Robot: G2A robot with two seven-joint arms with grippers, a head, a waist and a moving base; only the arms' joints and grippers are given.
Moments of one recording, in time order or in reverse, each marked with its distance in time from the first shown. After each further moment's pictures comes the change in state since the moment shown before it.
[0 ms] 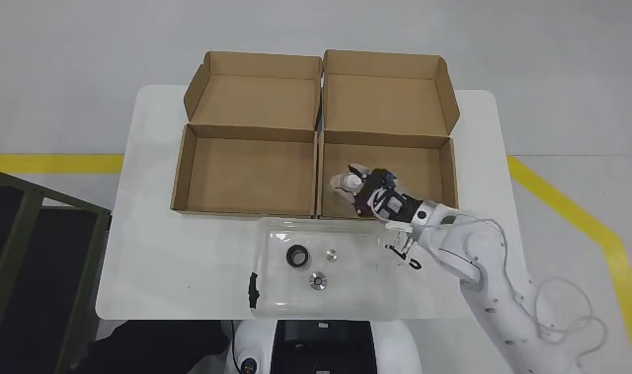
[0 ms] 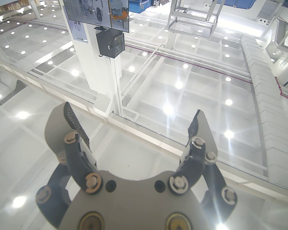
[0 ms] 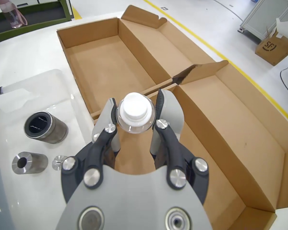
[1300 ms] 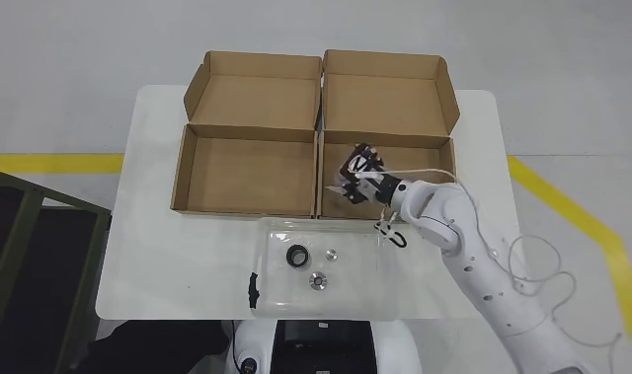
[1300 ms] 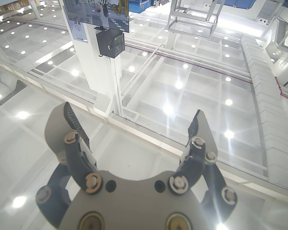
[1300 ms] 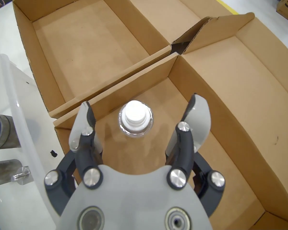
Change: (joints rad) left arm 0.000 0.000 0.000 0.000 0.000 0.000 0.000; right arm 0.191 -0.044 -0.111 0.218 0.103 0.060 0.131
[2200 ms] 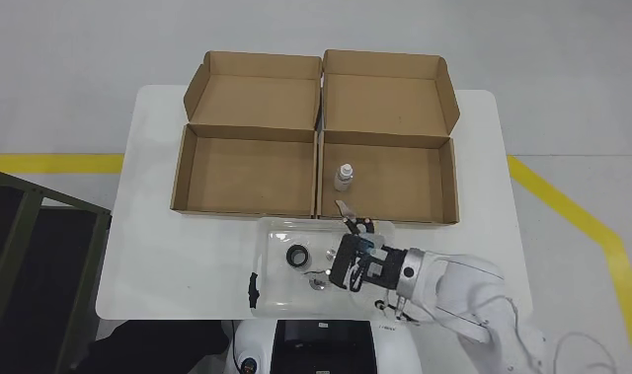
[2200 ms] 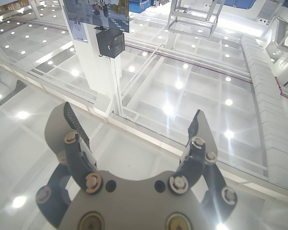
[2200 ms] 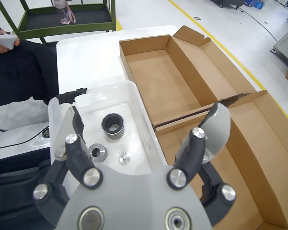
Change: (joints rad) left arm 0.000 0.000 0.000 0.000 0.000 0.000 0.000; right arm -0.416 0.061 0.081 -0.568 -0.120 -0.166 -0.008
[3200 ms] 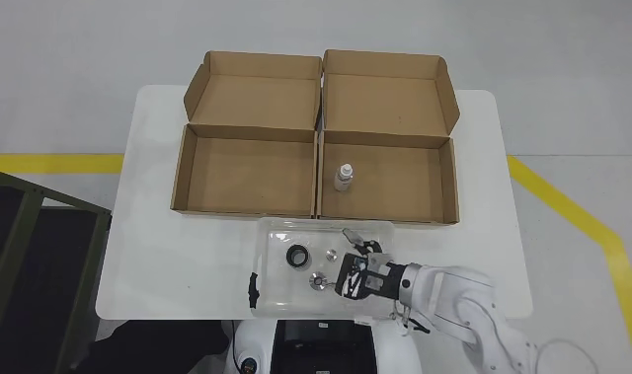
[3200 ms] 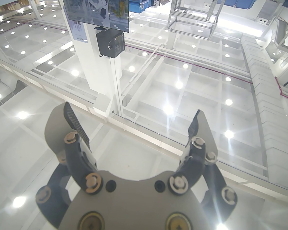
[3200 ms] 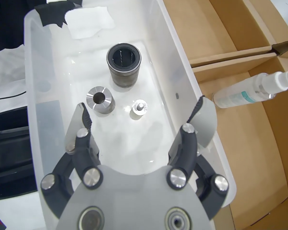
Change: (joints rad) left arm 0.000 0.000 0.000 0.000 0.000 0.000 0.000; right arm -0.065 0.030 0.011 0.149 -0.157 -0.063 0.018
